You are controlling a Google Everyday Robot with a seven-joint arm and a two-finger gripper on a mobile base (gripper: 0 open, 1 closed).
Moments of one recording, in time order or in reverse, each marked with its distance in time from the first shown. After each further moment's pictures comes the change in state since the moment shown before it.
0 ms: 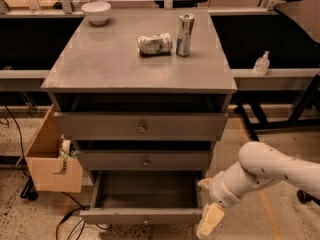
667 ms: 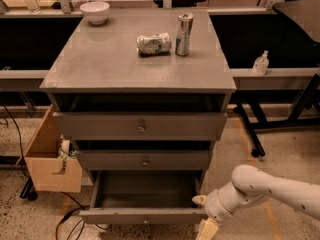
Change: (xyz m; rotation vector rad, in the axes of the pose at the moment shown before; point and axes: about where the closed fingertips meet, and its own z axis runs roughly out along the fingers) arm 0.058 -0.028 0.097 -0.091 -0.070 -0.029
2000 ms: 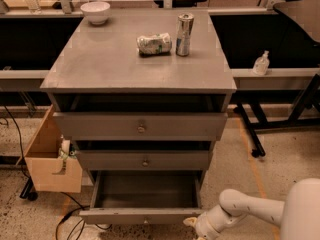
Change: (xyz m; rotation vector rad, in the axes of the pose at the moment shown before) arm 0.080 -0.024 0.128 -0.128 -0.063 0.048
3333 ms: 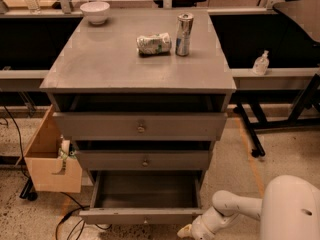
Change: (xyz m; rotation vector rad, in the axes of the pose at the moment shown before) arm 0.017 -0.004 0.036 -0.132 0.022 0.019
